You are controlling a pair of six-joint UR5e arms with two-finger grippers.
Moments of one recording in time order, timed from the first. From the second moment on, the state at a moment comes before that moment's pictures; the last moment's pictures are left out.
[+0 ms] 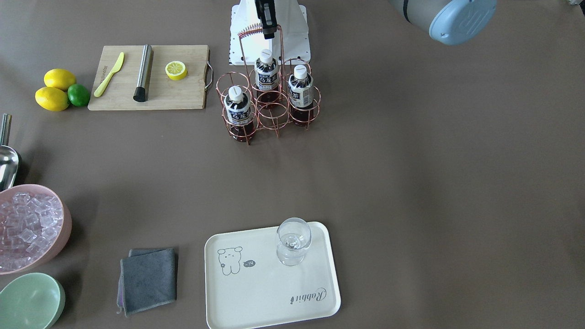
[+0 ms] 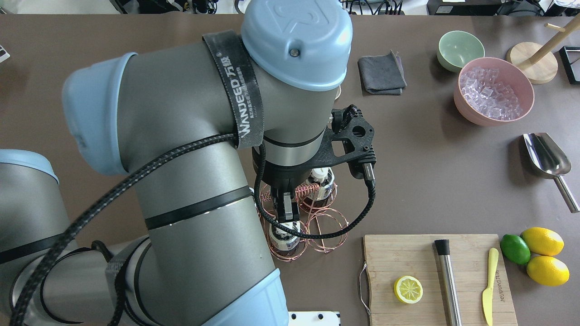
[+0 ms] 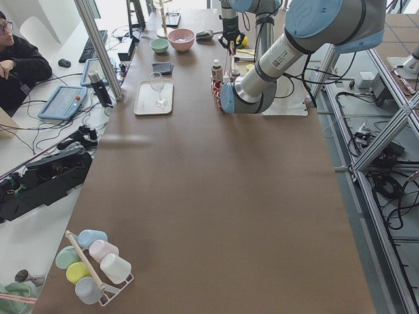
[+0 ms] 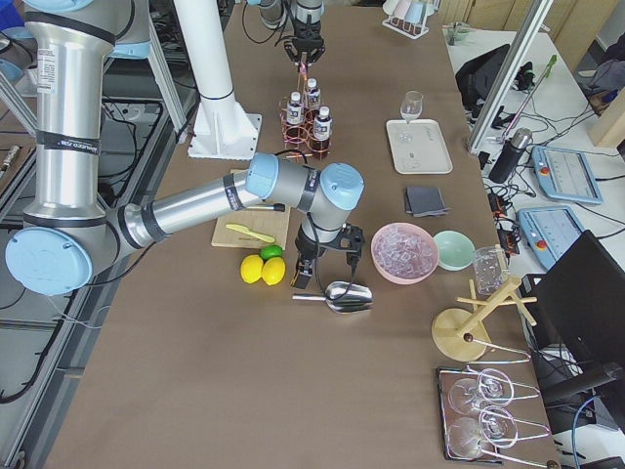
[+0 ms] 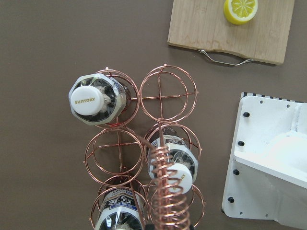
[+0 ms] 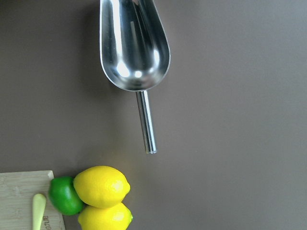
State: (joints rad) left arm -0.48 -2.71 -1.90 -0.74 -1.98 0.24; right arm 1.46 -1.68 2.04 -2.20 2.32 -0.03
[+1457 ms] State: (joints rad) left arm -0.49 -2.71 -1.91 -0.74 -1.98 0.24; right arm 0.90 -1.09 1.90 -1.77 2.45 1.49
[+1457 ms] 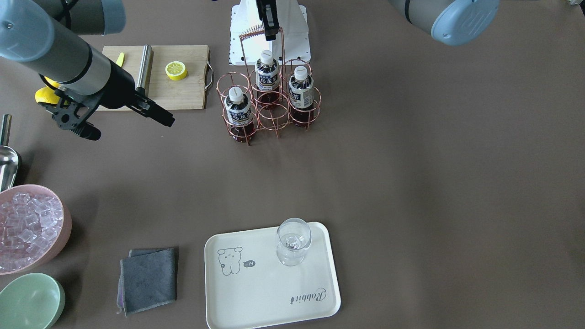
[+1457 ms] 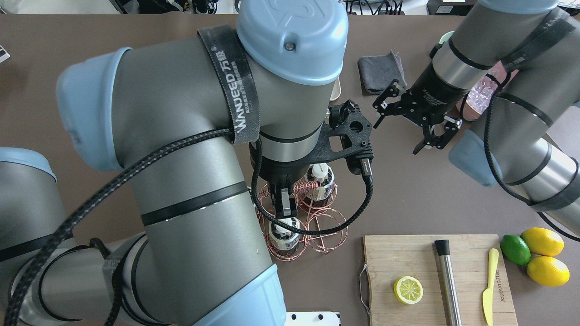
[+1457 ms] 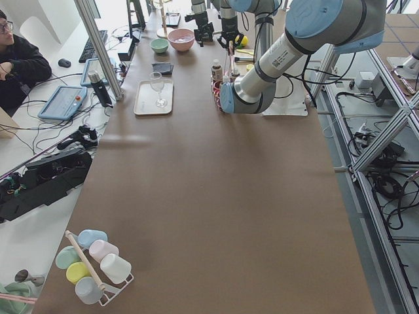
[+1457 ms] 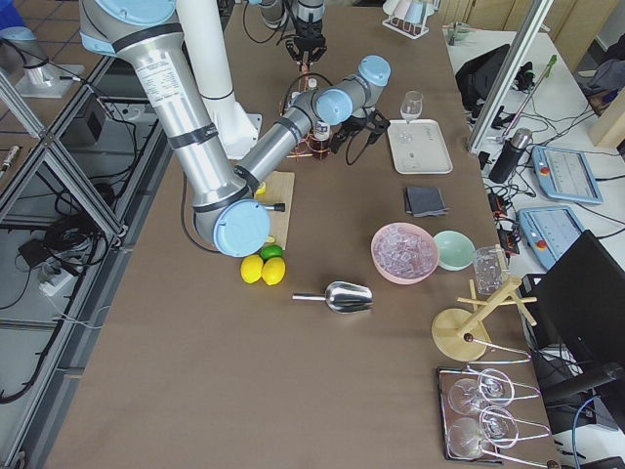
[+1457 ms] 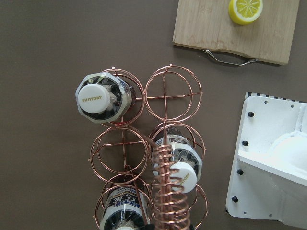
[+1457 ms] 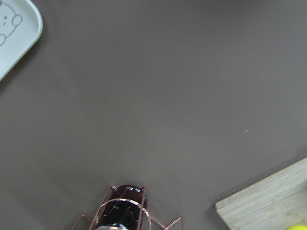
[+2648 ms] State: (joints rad) left arm -0.49 -2.71 -1.90 -0.74 -1.98 0.24; right arm 0.72 -0.89 1.79 -1.75 2.45 1.61
